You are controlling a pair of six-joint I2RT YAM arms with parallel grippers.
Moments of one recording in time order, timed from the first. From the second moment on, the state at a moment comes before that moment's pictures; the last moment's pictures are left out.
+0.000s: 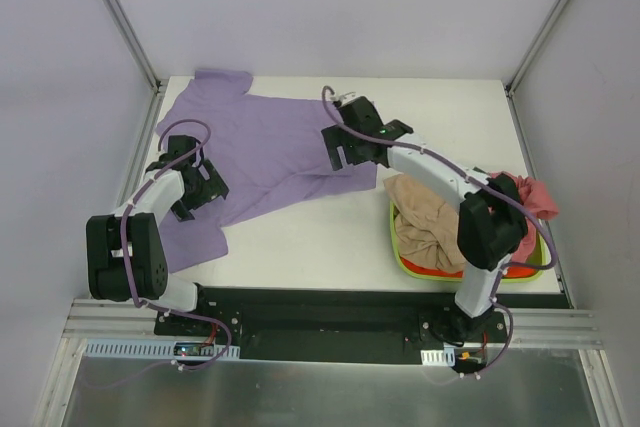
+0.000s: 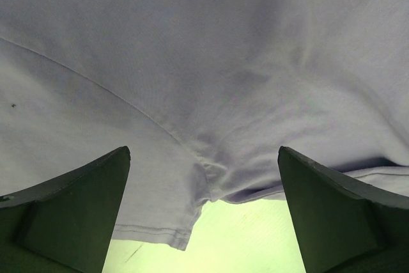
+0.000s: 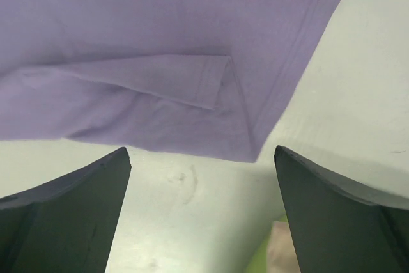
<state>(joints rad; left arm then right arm) 0.07 1.45 0.86 -0.60 -0.06 -0.56 0.69 1.86 1.54 -0.59 0.25 0.08</state>
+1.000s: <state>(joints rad) 0.07 1.45 0.85 -0.59 -0.03 -0.56 0.51 2.14 1.64 -0.55 -0.20 0.59</state>
